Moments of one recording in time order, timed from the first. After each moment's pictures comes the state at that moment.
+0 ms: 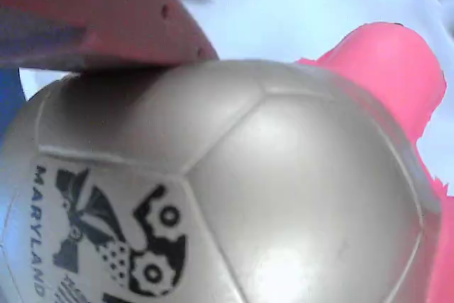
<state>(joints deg) 34.8 64.1 49.9 101.5 -10.0</state>
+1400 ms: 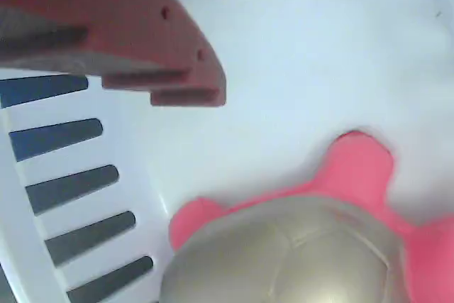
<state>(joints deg) 35.2 60.7 57.0 91.6 -11.8</state>
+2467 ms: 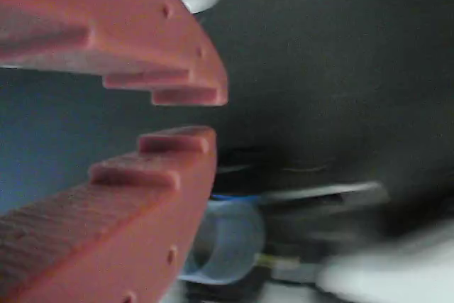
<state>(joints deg) 1.9 109.2 97.5 54.6 4.0</state>
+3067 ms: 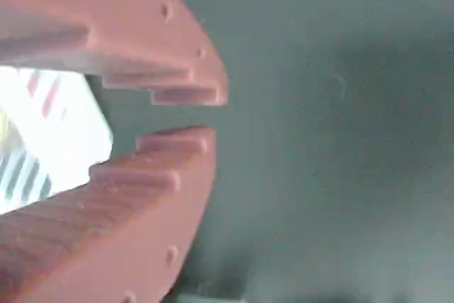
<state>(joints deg) -4.0 156.3 151.2 54.5 2.1</state>
